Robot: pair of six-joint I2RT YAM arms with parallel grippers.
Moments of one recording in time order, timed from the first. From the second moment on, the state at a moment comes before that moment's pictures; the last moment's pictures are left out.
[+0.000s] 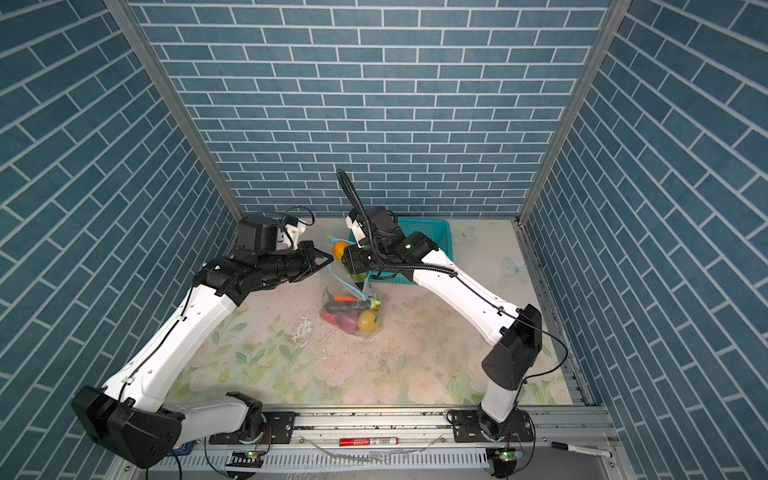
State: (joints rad) left arm -0.37 1.26 1.31 -0.65 0.47 -0.77; right arm 0.87 1.74 1.81 -0.77 -0.11 0.34
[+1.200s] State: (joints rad) left arm -0.36 1.25 1.31 -0.66 0.47 -0.76; right arm 0.70 1.44 1.09 -0.40 -0.01 0.49
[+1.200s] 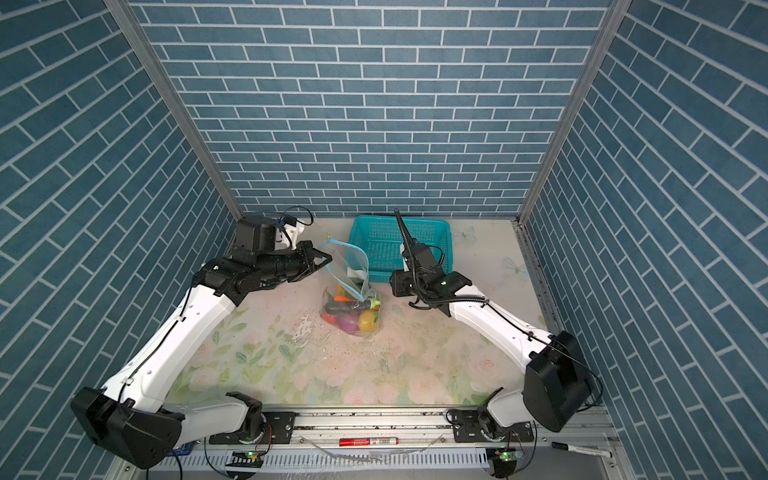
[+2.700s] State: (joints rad) left arm -0.34 1.23 1.28 -0.67 0.48 -0.75; right arm 0.59 1.97 1.35 -0.13 -0.02 0.50
